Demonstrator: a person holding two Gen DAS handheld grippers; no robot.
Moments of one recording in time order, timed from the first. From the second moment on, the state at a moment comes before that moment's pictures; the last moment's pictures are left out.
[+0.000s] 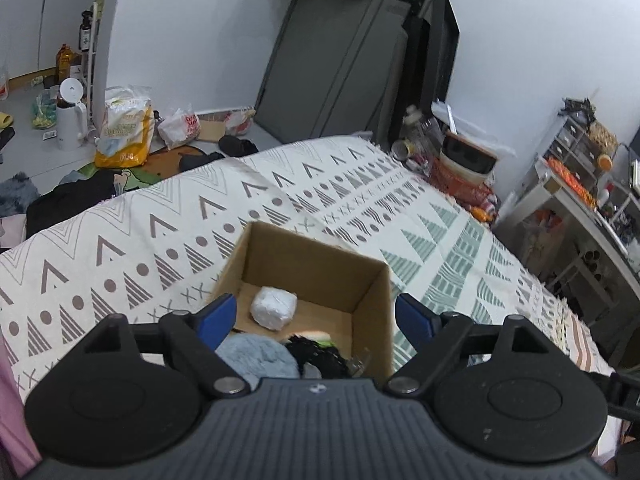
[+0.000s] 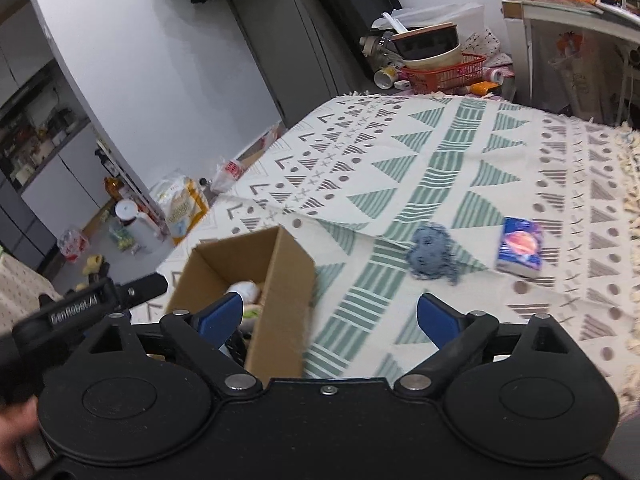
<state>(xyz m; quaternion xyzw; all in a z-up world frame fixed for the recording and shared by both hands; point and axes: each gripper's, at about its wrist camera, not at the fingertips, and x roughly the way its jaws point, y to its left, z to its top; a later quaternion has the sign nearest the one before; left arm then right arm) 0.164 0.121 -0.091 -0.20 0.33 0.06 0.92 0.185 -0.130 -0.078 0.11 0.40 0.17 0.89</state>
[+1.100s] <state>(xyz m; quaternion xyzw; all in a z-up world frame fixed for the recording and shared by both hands) 0.172 -0.010 -0.041 -0.12 0.40 0.02 0.91 0.182 -0.257 -0.022 0.16 0.39 0.14 0.89</state>
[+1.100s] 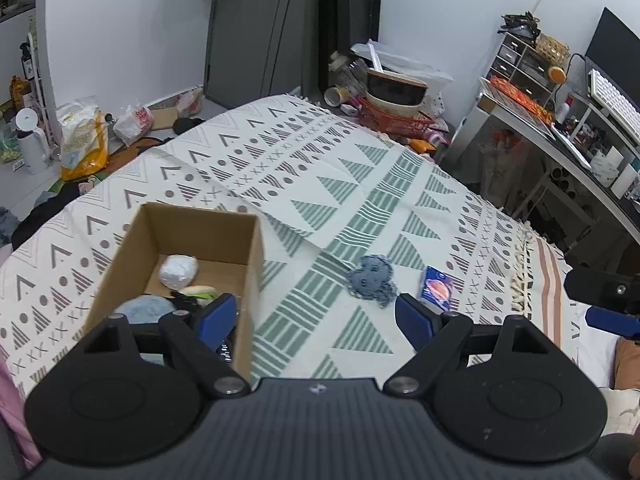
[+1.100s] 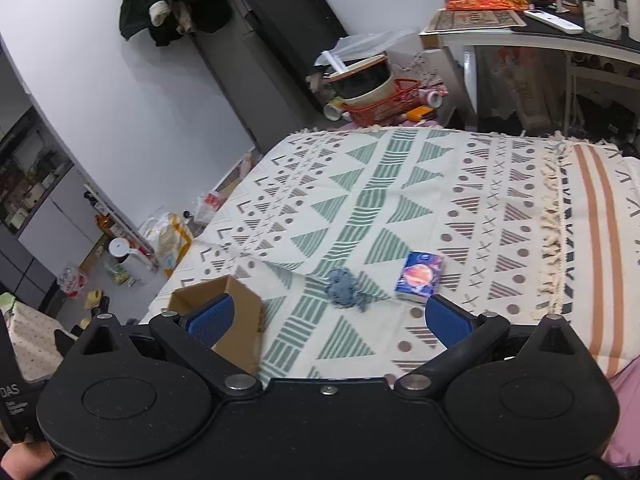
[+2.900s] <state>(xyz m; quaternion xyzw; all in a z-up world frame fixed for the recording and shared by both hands) 0.356 -0.082 -0.189 -0.21 0.52 0.05 0.82 0.337 -0.283 -0.190 0.17 0.50 0.10 0.84</state>
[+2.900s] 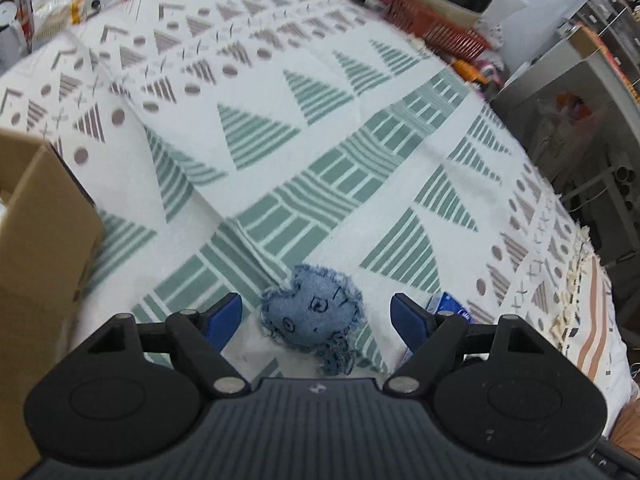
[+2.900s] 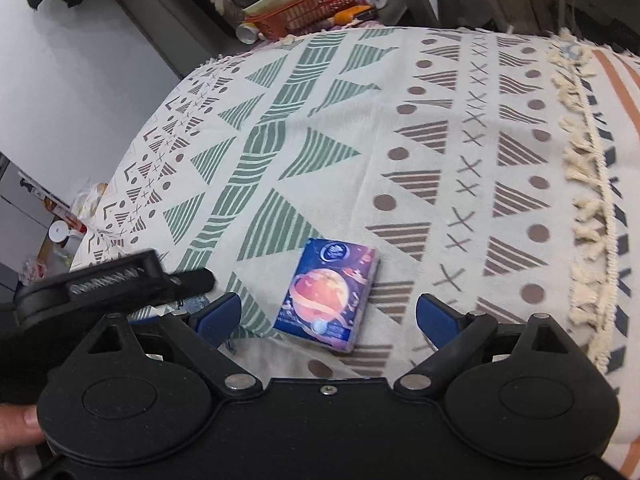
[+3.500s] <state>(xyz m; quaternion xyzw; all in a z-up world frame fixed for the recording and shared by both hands) 0.333 -0.069 -0.175 -0.22 0.51 0.05 0.83 0.344 -0.264 -0.218 0.15 0.51 0.07 0.84</state>
